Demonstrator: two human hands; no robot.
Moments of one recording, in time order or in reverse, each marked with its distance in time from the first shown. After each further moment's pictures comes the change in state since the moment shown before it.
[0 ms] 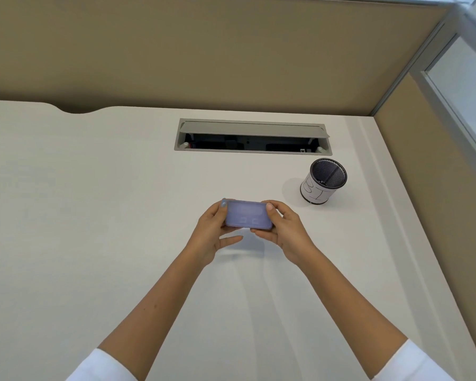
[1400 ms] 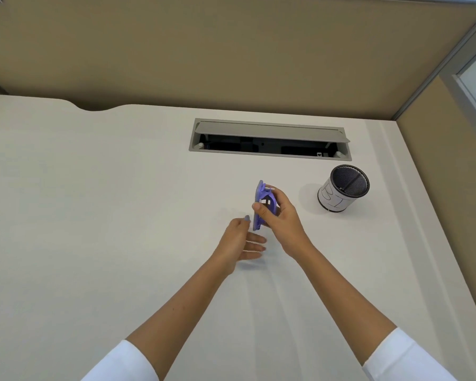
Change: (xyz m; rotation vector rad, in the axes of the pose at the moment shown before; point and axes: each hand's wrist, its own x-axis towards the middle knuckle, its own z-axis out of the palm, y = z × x) left_hand 0.014 -0.012 0.010 0.175 0.097 -0.205; right_hand 0.037 0.004 0.032 -0.329 -0.023 -0.275
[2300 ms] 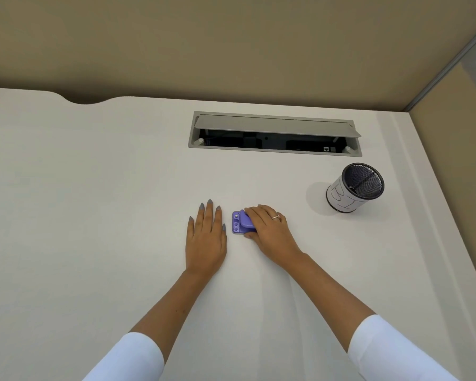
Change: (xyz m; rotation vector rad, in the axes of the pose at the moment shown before) left_hand 0.074 -0.058 -0.077 1.350 0.508 0.646; right_hand 0.034 0.079 0.016 -1.185 -0.120 -0.472
